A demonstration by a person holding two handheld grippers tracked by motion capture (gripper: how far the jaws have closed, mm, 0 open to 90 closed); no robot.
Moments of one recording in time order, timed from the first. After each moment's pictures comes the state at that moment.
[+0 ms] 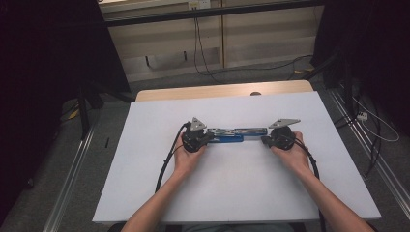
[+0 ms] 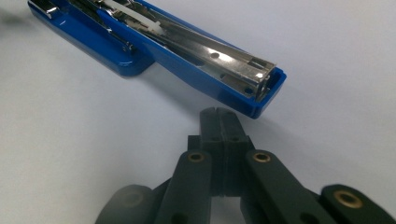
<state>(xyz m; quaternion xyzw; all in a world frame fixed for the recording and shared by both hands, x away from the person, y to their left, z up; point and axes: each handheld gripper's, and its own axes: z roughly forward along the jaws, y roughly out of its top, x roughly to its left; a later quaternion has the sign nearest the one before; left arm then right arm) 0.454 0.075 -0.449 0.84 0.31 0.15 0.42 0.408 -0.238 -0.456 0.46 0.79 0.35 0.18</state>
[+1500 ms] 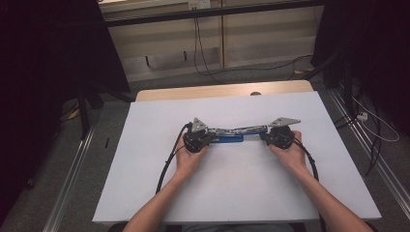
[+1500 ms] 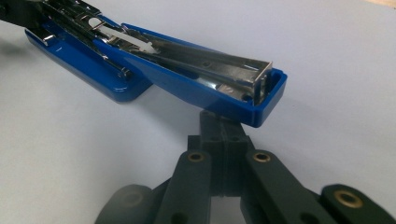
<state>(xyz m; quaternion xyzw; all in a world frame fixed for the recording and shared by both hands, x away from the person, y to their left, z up) 0.452 0.070 -0.451 0.83 0.31 0.15 0.43 0.412 -0.235 -0.458 0.47 0.77 0.38 0.21</state>
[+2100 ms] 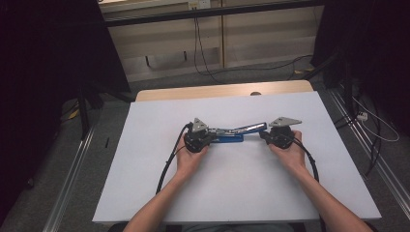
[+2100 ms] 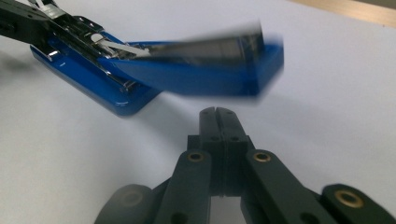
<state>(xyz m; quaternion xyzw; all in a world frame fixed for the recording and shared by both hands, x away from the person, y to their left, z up) 0.452 0.069 -0.452 0.83 0.31 0.15 0.44 0.411 -0.234 -0.456 0.46 0.76 0.40 0.22</state>
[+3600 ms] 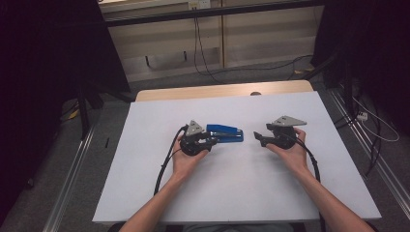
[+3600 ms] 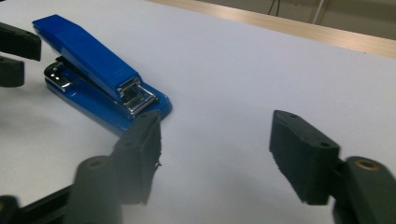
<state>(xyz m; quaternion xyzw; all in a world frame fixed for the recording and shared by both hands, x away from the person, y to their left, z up) 0.439 0.085 -0.447 0.82 0.30 0.14 0.46 0.407 -0.237 -0.450 0.46 0.73 0.44 0.24</state>
